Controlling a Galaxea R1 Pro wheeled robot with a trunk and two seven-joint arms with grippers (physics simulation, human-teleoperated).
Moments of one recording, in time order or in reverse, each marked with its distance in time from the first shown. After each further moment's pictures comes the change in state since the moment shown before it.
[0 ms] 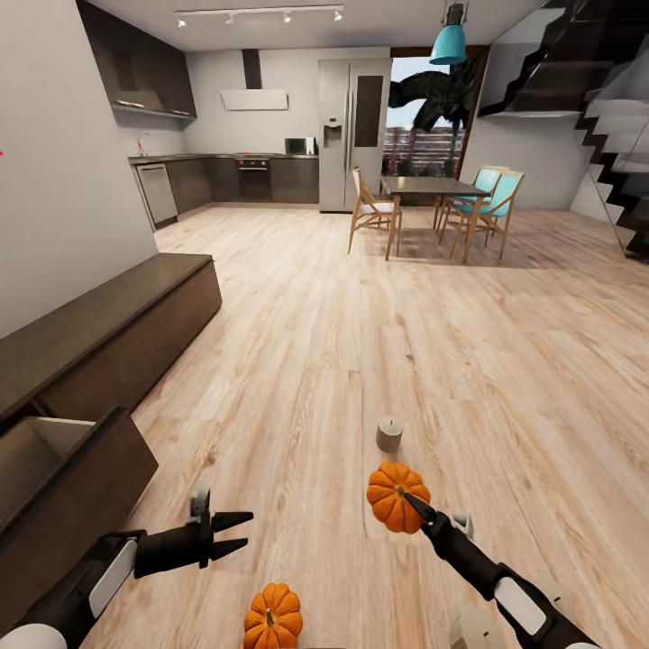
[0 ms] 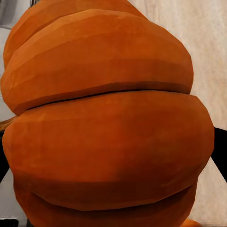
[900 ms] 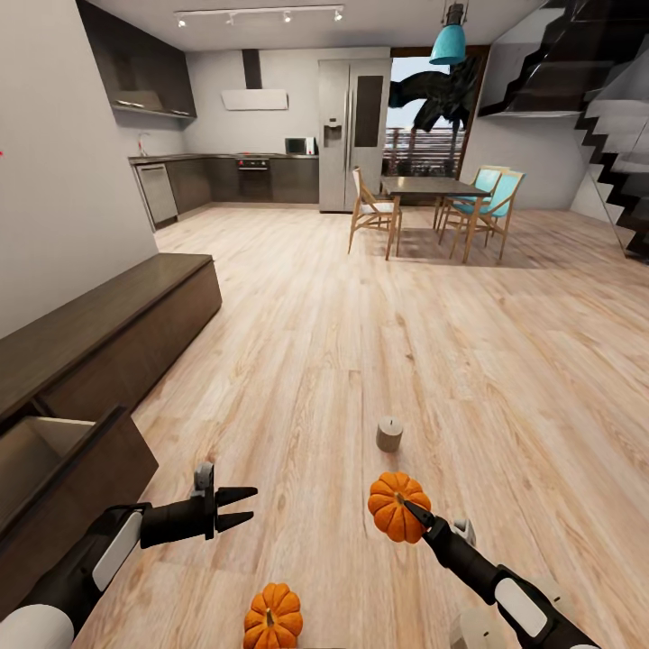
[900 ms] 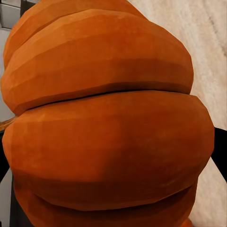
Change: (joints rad) left arm -0.026 -0.002 0.010 -0.130 0.021 0.079 0.024; right arm 0.006 -0.005 0.014 -0.011 -0.006 0.030 -0.114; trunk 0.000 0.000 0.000
